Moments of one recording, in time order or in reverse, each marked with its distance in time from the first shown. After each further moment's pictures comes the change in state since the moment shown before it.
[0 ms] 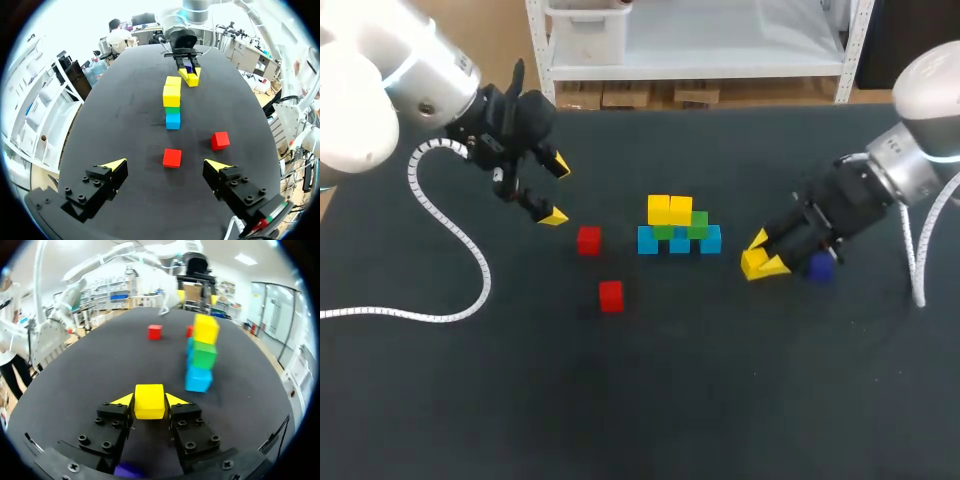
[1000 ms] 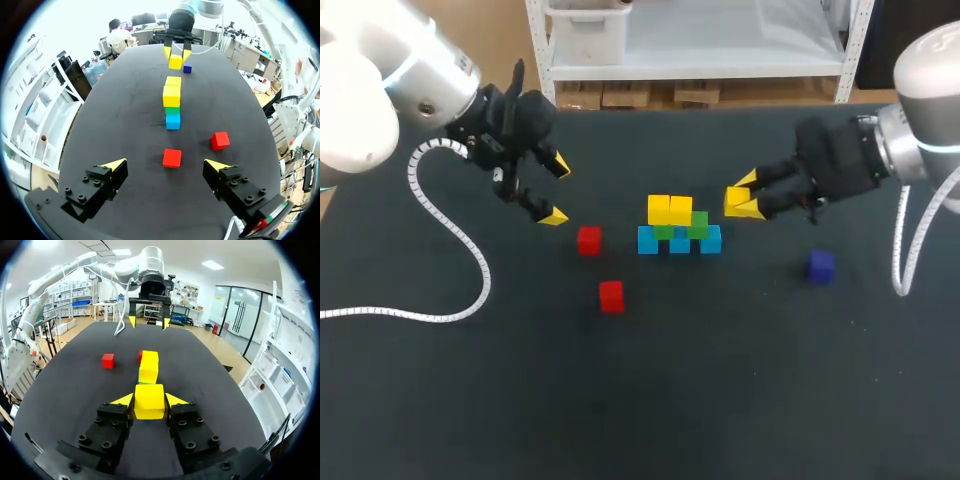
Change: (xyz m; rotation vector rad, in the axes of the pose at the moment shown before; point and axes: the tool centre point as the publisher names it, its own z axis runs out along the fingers) left arm 0.000 0.000 0.000 0.000 0.000 0.000; right arm -0.065 -0.055 -0.022 0.312 -0.040 0.055
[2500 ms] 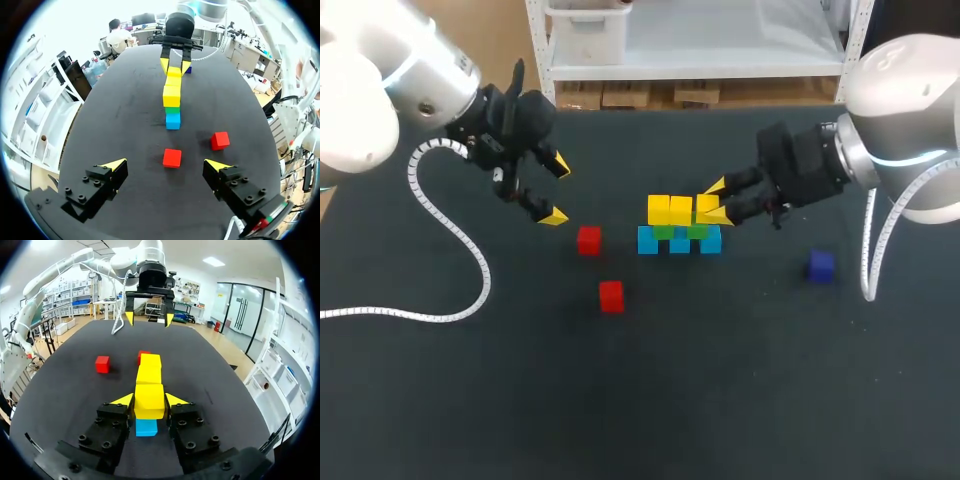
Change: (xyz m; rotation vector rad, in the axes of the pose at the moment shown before) left arm 0.000 0.000 0.000 0.000 0.000 0.000; right arm -0.006 0.002 0.040 -0.013 0.019 0.012
